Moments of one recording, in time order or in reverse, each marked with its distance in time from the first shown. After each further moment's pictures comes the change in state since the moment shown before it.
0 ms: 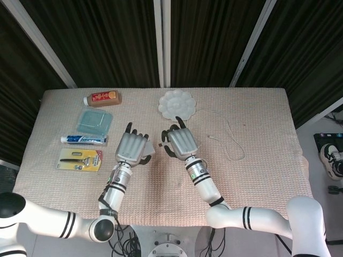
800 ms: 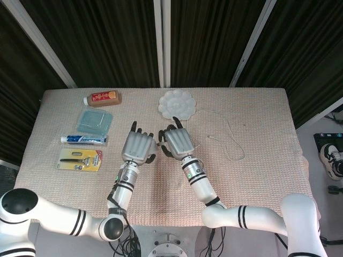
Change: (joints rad) left arm -0.075 -0.055 -0.029 0.035 -0.071 0.044 0.059; right arm 0.051 -0.018 -0.010 0.014 0.052 0.022 0.023
